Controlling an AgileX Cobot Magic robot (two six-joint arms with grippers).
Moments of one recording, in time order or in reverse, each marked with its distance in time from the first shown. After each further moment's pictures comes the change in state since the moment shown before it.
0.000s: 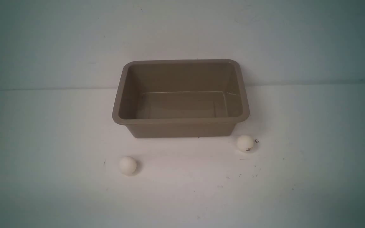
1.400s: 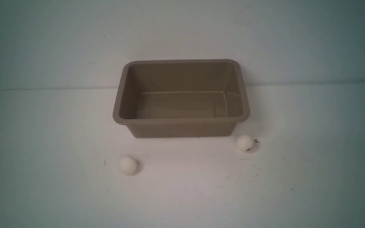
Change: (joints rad) right arm 0.000 0.321 -0.451 -0.016 0.272 -0.517; left arm -0.176 0.286 -0.340 0.683 0.025 -1.506
